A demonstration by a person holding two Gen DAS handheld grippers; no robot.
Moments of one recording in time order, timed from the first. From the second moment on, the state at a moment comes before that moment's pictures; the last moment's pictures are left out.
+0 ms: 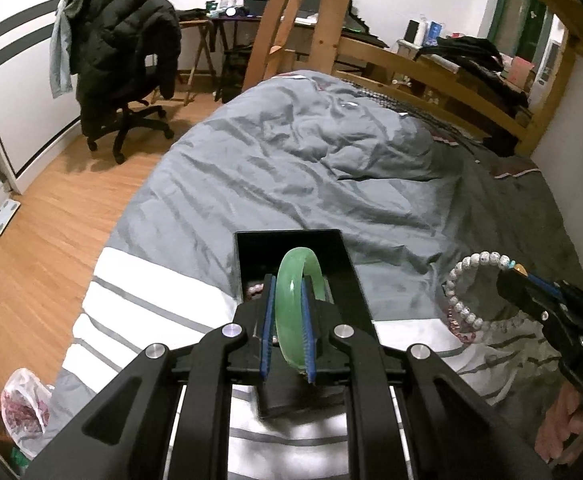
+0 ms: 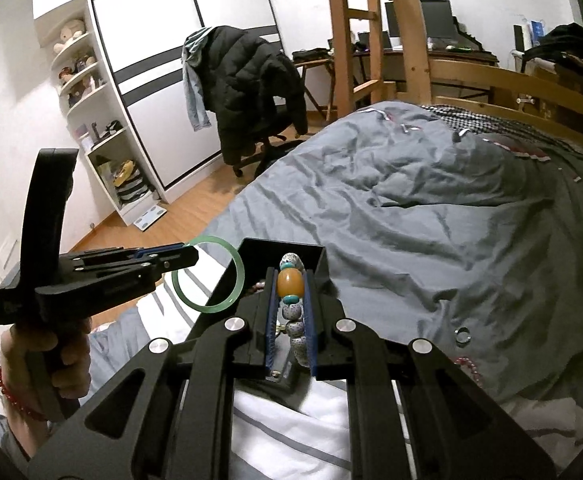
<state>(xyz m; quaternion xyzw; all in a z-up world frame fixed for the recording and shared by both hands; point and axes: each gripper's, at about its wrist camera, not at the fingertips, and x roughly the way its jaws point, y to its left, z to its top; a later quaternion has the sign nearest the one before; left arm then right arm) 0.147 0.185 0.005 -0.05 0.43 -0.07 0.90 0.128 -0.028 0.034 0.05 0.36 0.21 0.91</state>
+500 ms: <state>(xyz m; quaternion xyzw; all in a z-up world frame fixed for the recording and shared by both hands) 0.160 0.194 -0.016 -0.06 0.46 -0.06 0.89 0.138 0.018 0.004 0.05 0.38 0.25 0.89</state>
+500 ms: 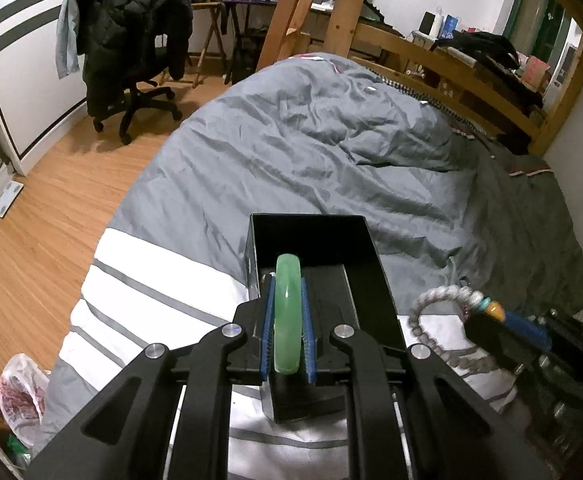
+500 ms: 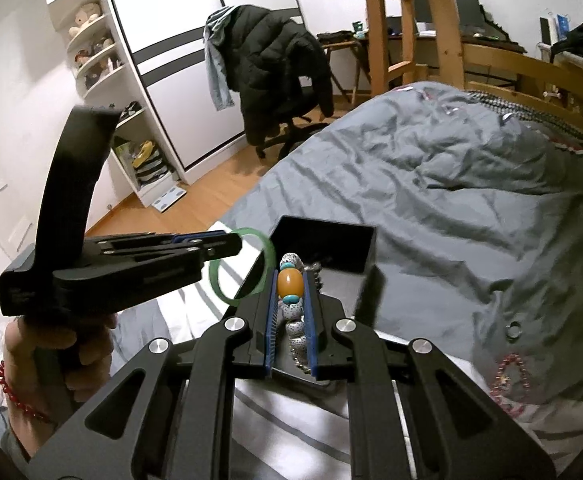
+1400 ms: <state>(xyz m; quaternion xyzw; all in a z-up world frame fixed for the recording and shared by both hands) 0.158 0.198 -0.014 -0.09 0.43 -0.05 0.89 0.134 0.022 -0.020 0.03 0.39 0.25 0.89</state>
